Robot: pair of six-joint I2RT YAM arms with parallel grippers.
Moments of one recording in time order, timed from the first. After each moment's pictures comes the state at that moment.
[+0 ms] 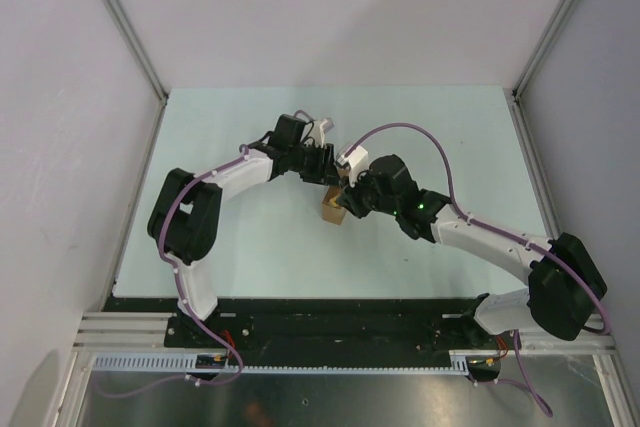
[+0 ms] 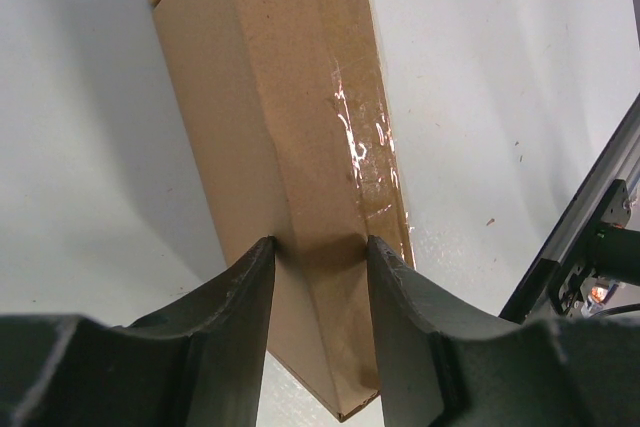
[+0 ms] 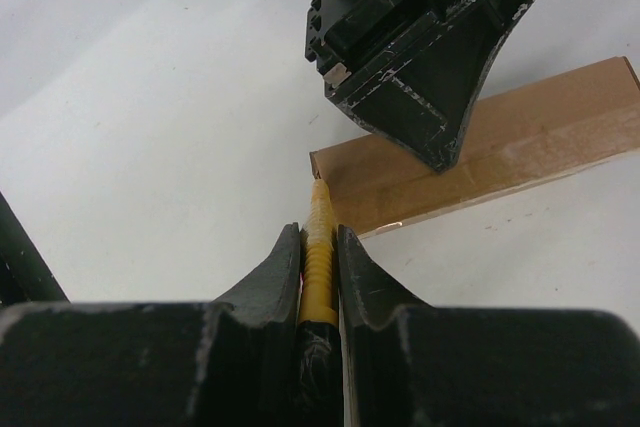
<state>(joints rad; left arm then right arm) -0.48 1.88 1.28 -0.23 0.56 -0.29 0.79 1.36 0.91 -0.03 -0.12 -0.01</state>
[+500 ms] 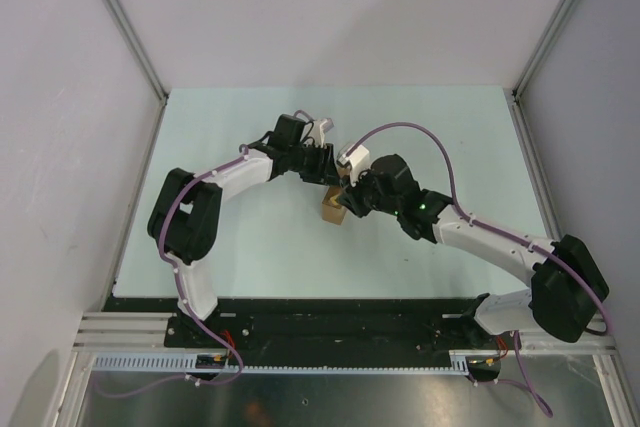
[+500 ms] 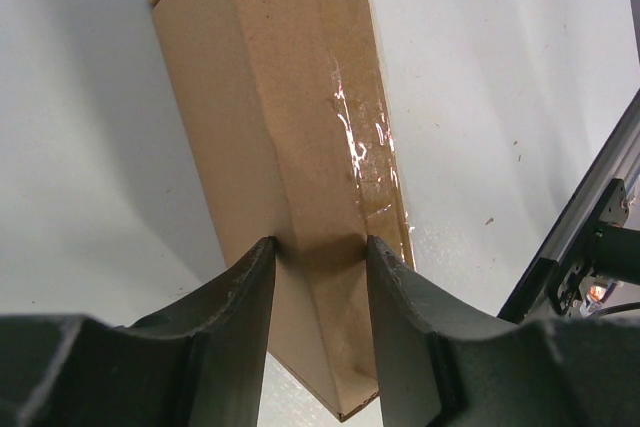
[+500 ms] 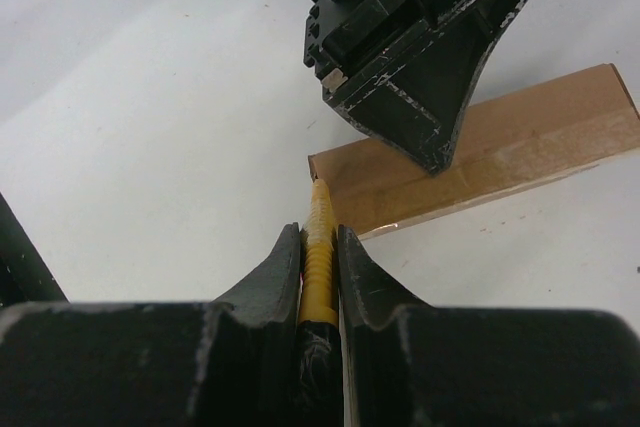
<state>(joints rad) -0.48 1.88 1.28 -0.23 0.56 -0.29 0.79 1.35 0.91 -0.03 -0.12 -0.01</state>
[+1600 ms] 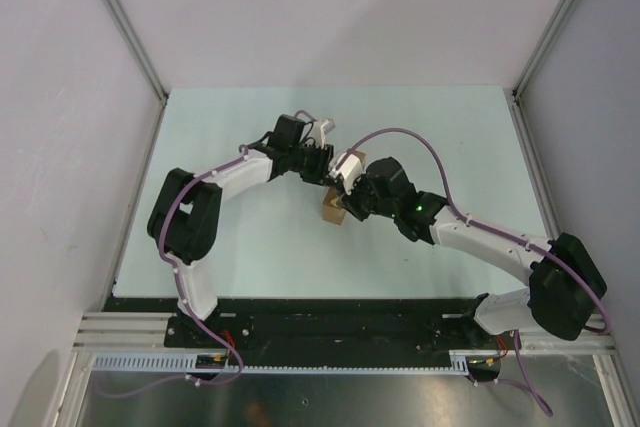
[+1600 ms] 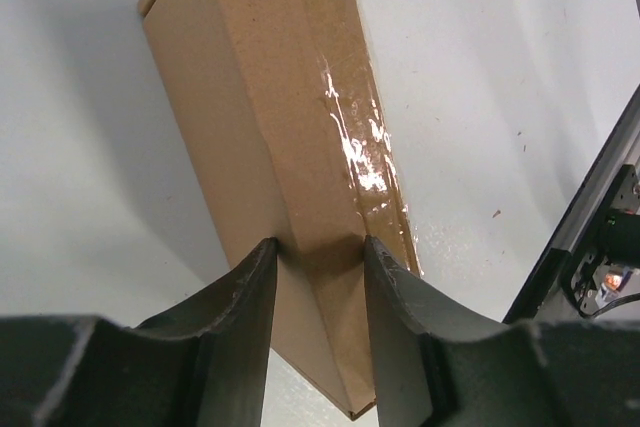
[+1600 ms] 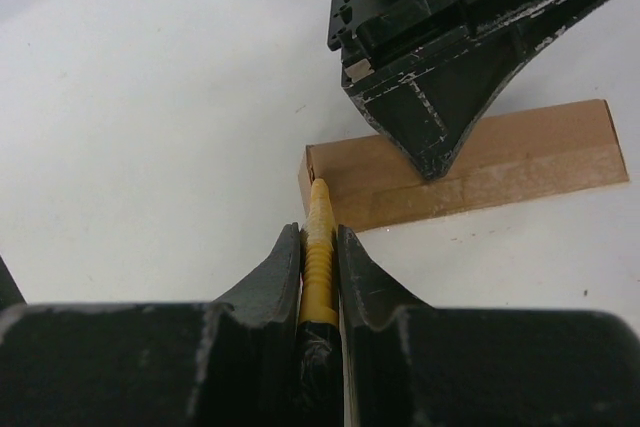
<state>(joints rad) -0.48 1.88 1.28 -0.22 0.58 -0.25 0.81 1.36 0.91 -0.06 -0.11 -0.17</state>
